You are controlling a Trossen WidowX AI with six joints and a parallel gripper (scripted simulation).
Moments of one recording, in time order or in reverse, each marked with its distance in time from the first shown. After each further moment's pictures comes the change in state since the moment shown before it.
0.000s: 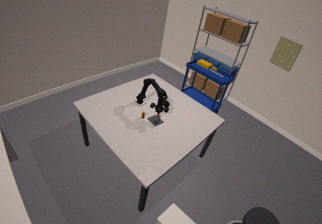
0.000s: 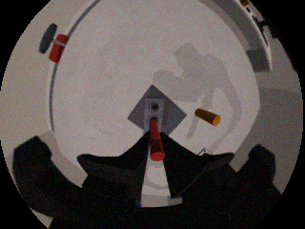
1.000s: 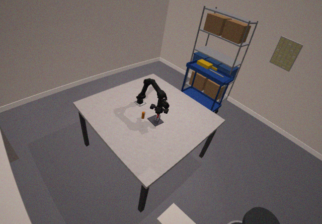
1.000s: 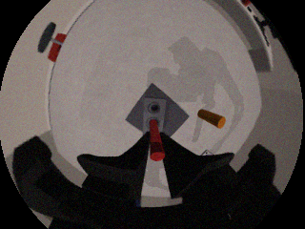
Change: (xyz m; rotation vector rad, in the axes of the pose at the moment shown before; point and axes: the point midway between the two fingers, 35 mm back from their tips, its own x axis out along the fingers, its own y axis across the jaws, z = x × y) arm 0.016 0.000 -0.001 -0.002 0.001 -0.002
